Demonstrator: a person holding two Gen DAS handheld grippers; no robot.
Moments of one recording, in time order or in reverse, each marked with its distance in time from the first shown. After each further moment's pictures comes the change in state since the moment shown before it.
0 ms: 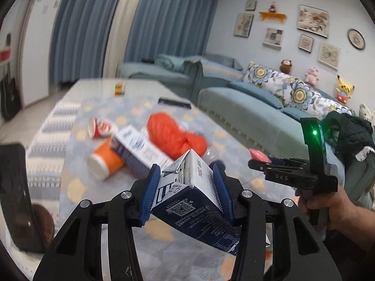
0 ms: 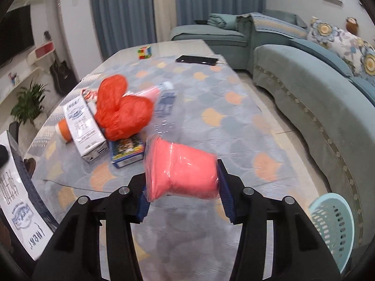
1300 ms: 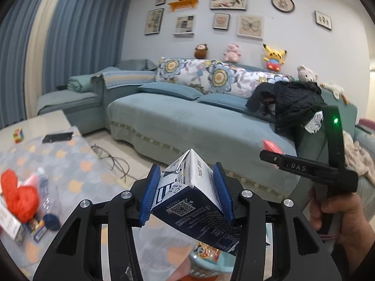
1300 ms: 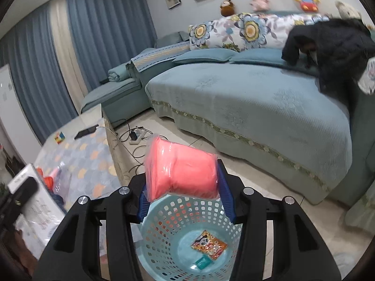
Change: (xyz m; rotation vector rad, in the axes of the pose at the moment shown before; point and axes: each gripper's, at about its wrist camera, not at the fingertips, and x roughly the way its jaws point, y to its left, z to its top) left arm 0.101 -0.295 0.006 0.281 -0.002 -0.376; right arm -0.194 -0.294 -0.089 0.488 -0.254 -0.295
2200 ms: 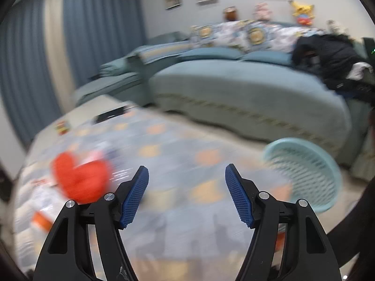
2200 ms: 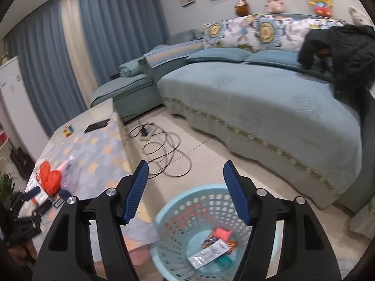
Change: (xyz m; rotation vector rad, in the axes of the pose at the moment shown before) left arm -0.025 0.125 -0.050 0.128 0.214 0.318; right arm 0.012 0.053 -0.008 -0.075 0.012 0.049
